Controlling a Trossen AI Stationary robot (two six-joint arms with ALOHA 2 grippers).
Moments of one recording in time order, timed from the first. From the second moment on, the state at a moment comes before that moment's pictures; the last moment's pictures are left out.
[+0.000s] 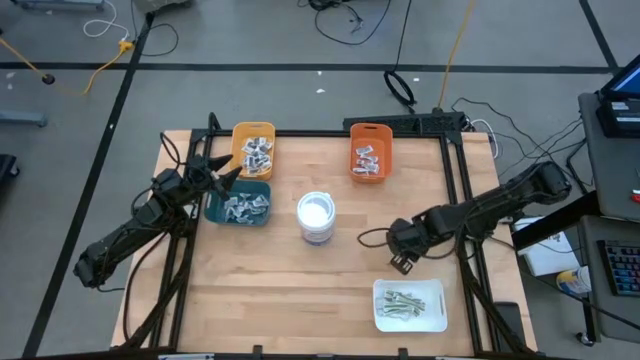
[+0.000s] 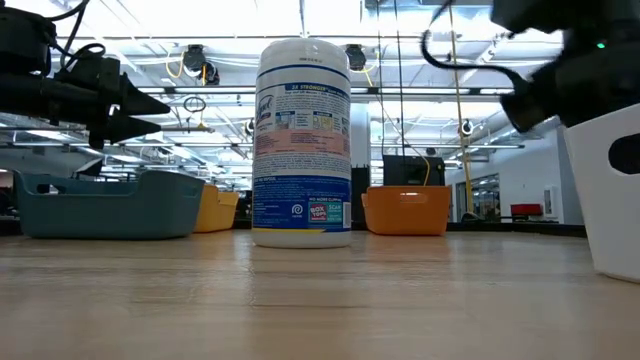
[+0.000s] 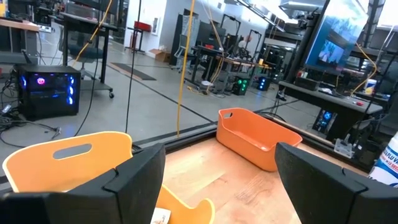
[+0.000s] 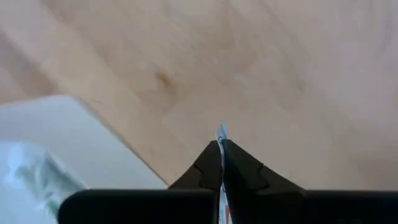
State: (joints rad) left arm 0.71 0.01 0.02 0.03 0.08 -0.24; right arm 0.30 1.34 0.78 -0.88 -0.11 1.07
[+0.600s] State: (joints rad) left arm 0.71 0.01 0.02 0.03 0.08 -0.24; right arm -0.17 1.48 1.13 -1.15 -0.13 0.05
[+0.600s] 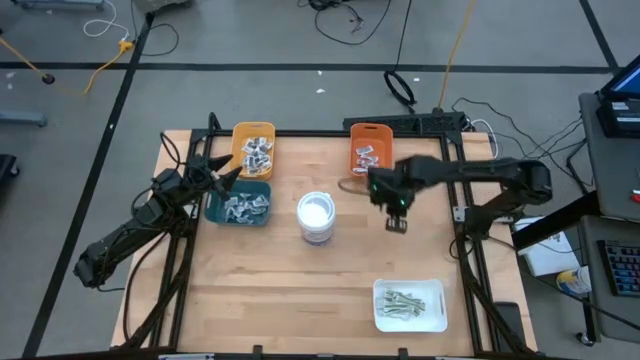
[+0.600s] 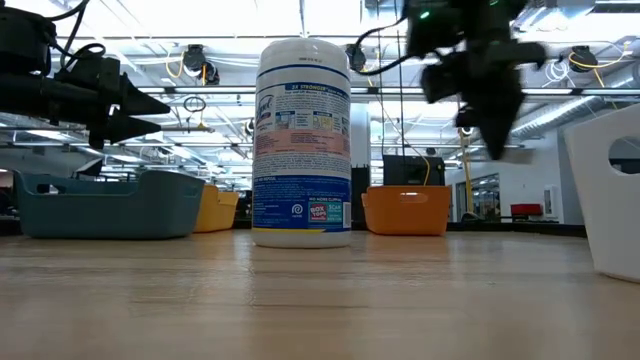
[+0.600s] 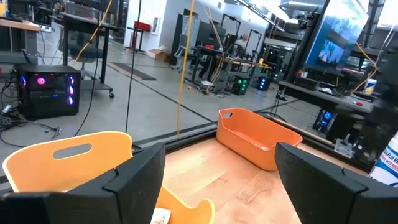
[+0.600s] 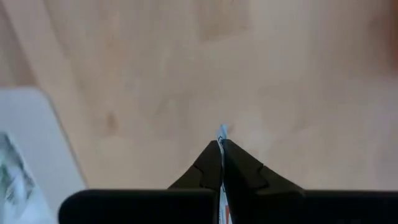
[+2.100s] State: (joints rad) left arm 0.71 0.01 0.02 0.03 0.08 -0.24; right arm -0.71 2.18 1.77 -1.09 -0.02 -0.60
